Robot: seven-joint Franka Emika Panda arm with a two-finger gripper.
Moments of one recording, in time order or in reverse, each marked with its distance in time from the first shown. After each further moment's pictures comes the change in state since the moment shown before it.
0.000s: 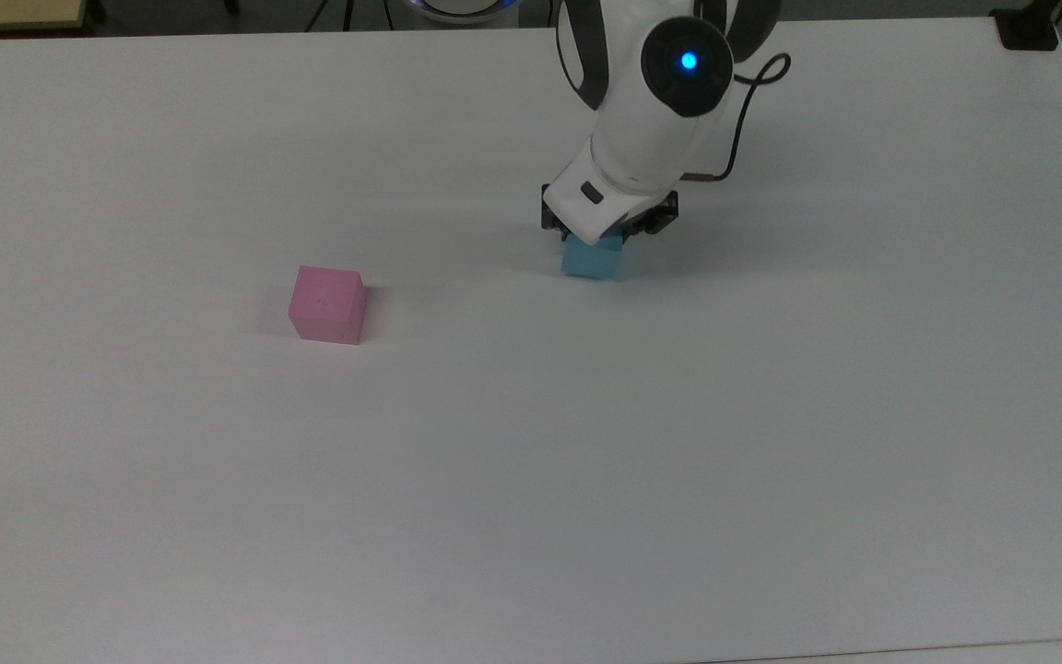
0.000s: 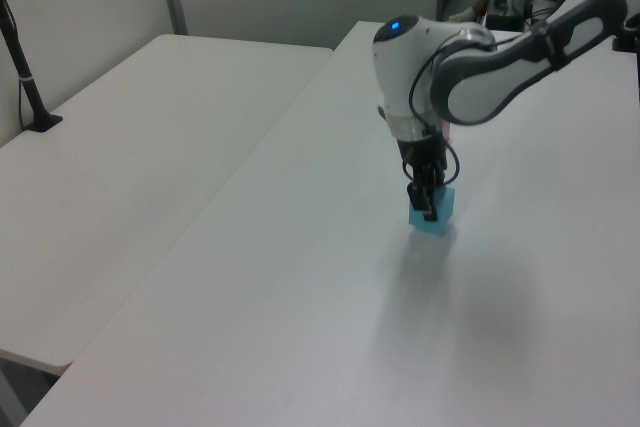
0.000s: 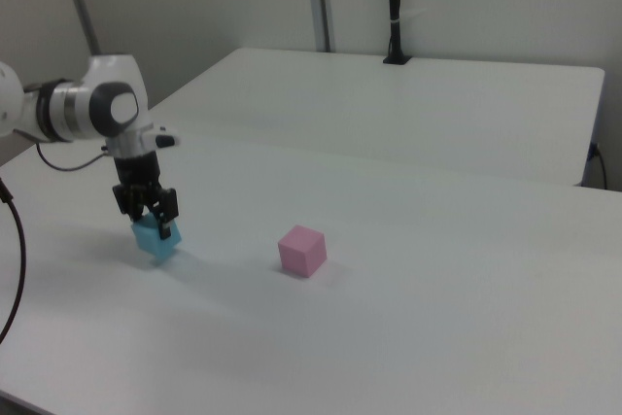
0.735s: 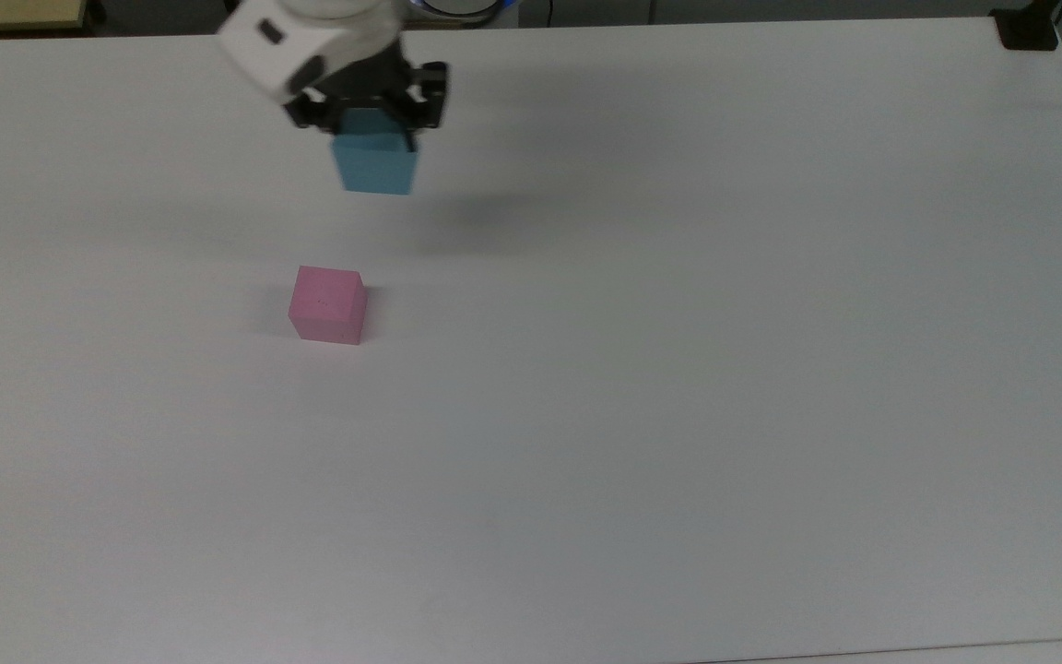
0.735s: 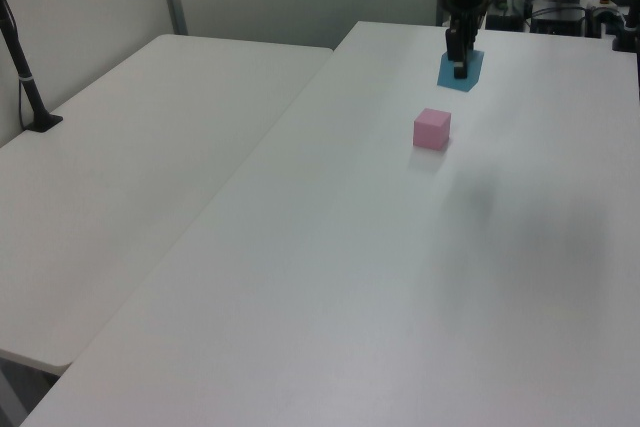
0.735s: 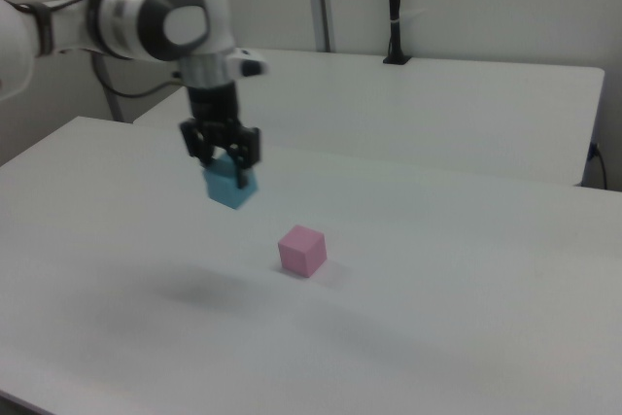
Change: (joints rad) arm -0.328 -0.212 -0.054 0.112 -0.002 -0.236 -0.397
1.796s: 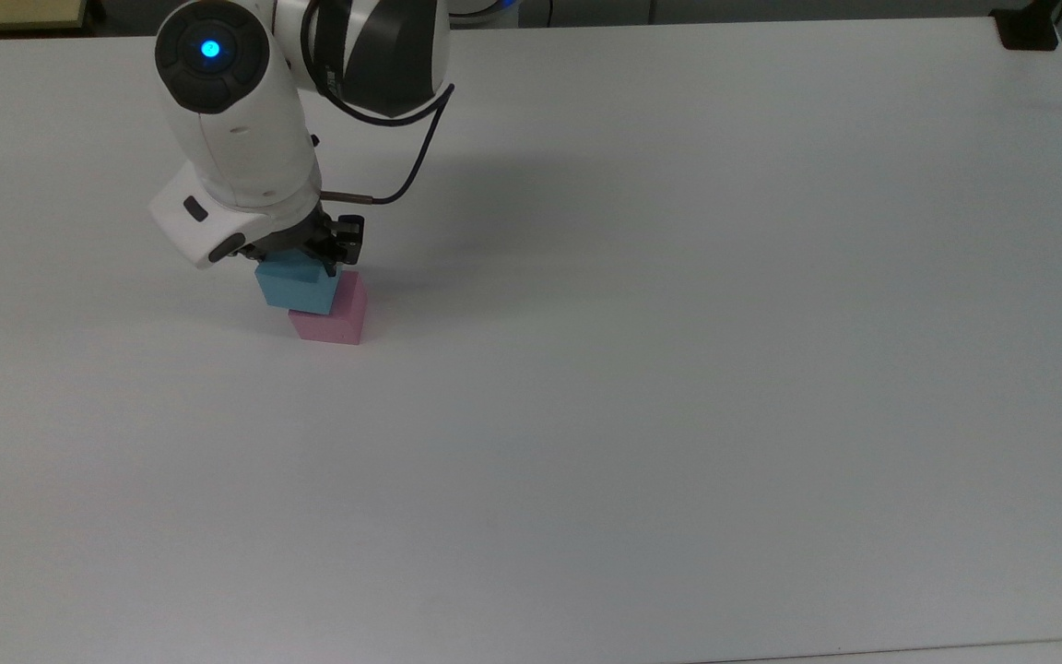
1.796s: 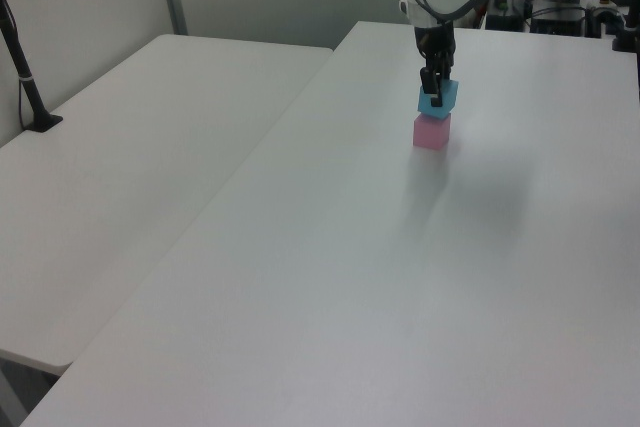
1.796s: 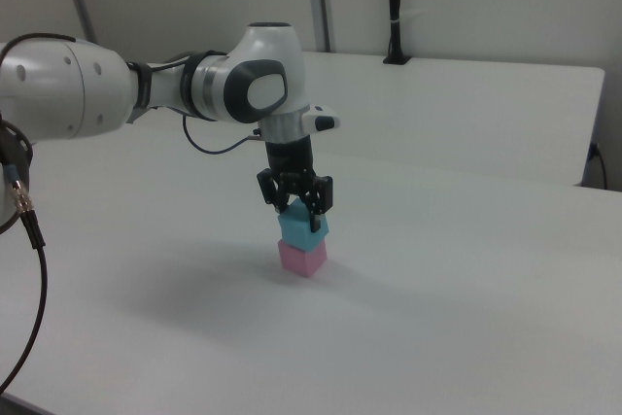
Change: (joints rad) arm -0.064 0.298 -0.047 0.121 -0.012 0.178 -0.043
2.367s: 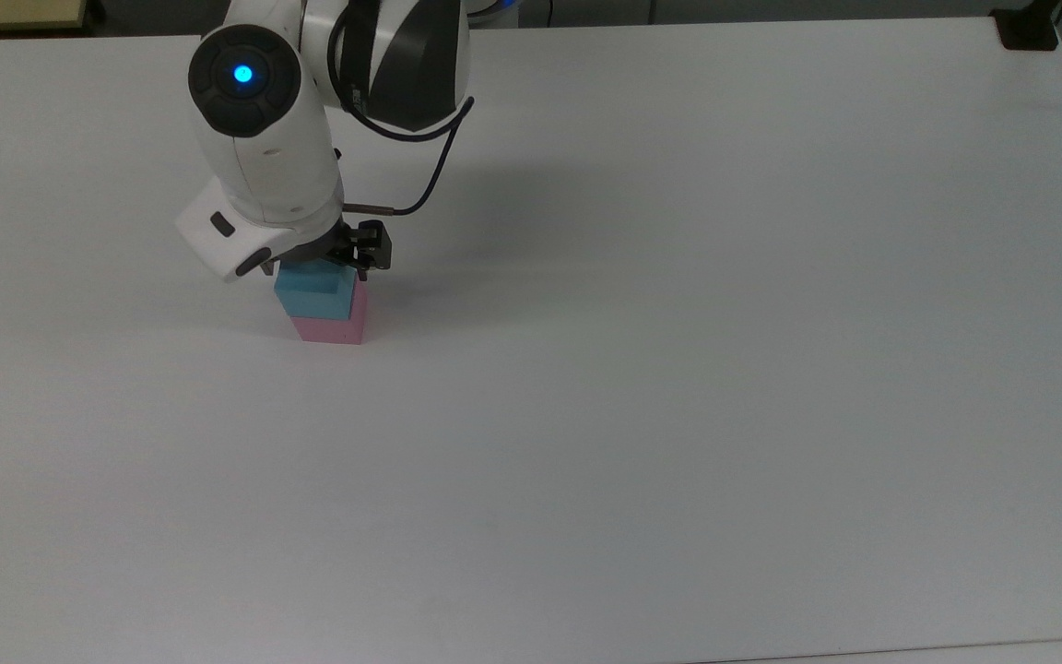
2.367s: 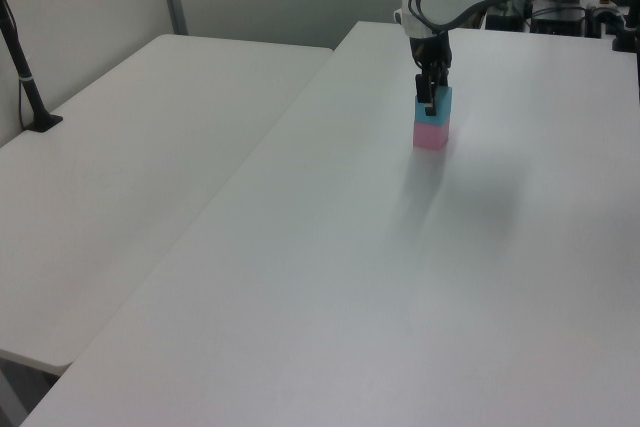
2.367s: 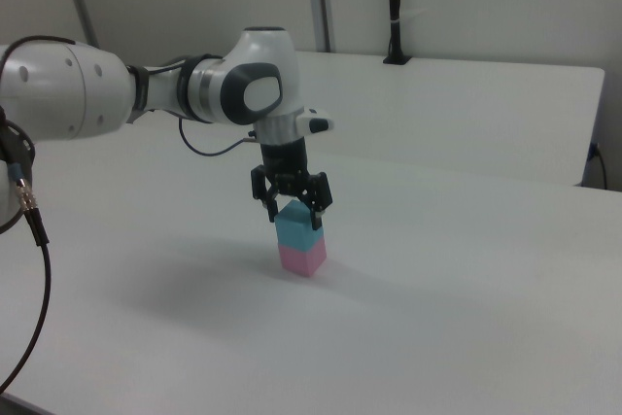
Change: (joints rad) arm 0.020 0.014 0.002 0.005 0.000 0.000 0.019
